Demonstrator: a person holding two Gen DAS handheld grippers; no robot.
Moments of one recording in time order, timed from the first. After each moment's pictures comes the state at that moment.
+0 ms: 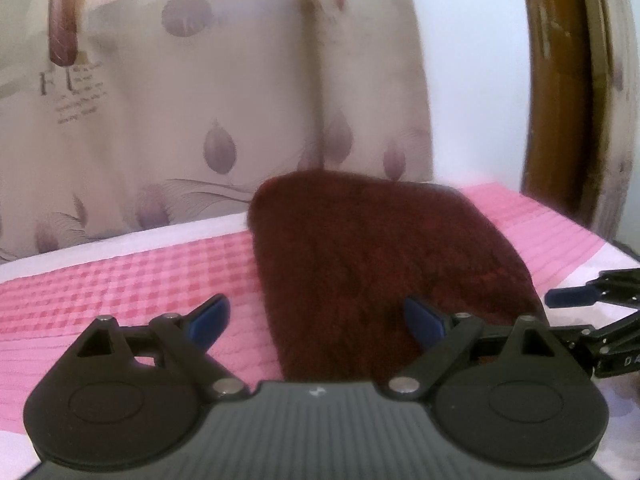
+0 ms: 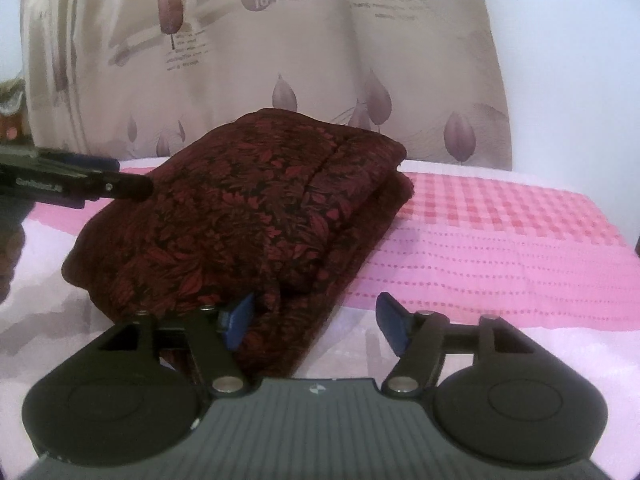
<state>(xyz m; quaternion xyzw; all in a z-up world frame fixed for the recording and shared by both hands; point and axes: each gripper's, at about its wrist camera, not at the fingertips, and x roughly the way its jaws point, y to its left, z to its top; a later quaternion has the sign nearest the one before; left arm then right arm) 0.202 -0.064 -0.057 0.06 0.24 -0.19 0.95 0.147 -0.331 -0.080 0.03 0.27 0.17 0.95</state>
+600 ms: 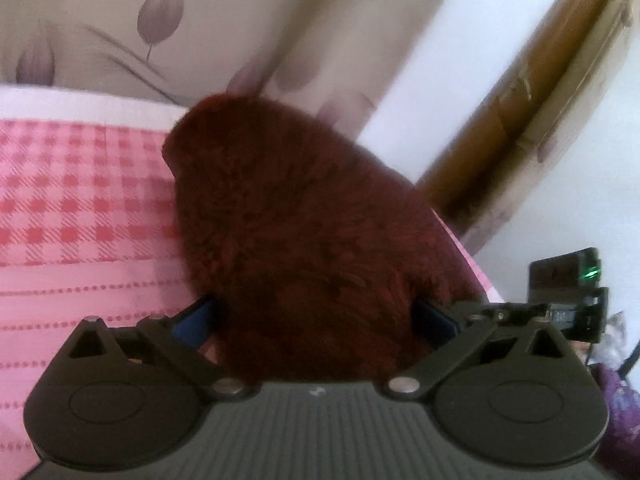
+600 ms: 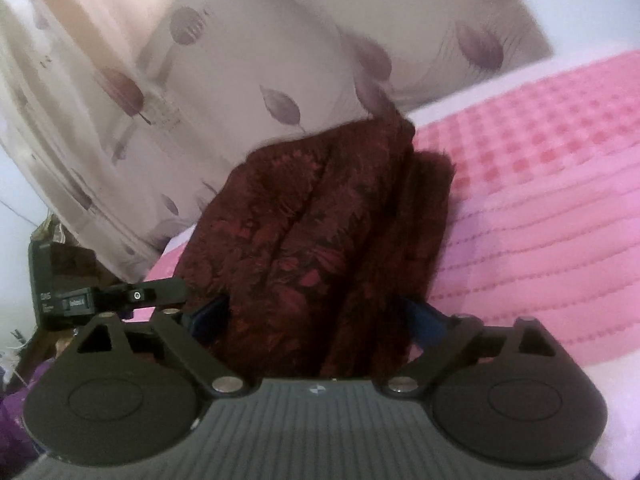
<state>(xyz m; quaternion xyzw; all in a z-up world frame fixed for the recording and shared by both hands) 0.324 -0.016 -0.108 -0.16 0.39 -0.38 0.82 0.259 -0.354 -0.093 0.28 0.36 0.25 0.85</state>
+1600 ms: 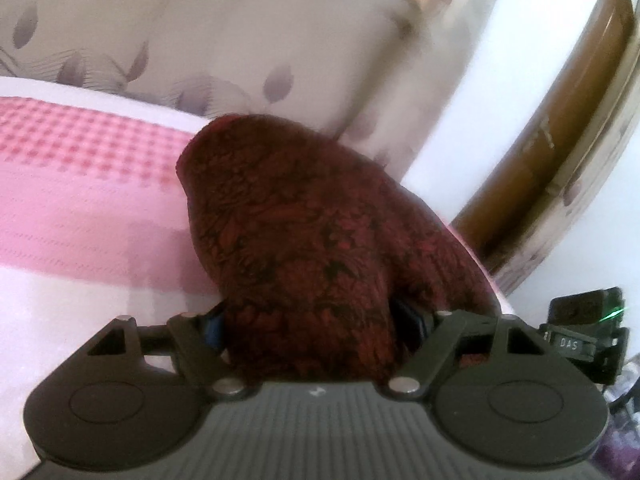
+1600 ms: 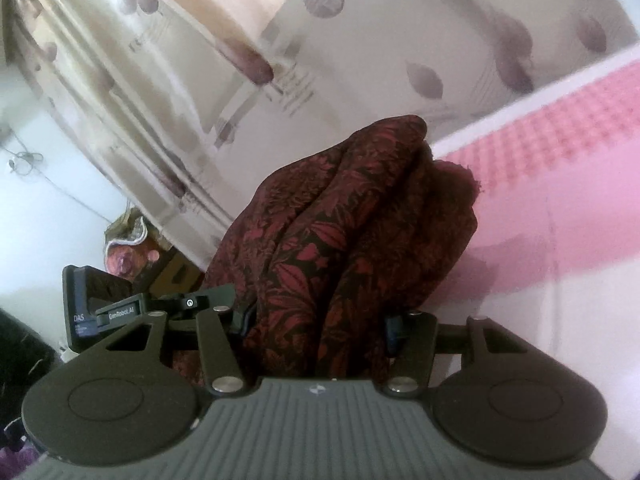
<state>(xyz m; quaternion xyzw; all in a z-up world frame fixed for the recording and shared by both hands) 0.154 0.128 -0.055 -0.18 0.35 -0.27 0.88 0.155 -0.211 -0.038 0.31 0.31 0.33 0.84</state>
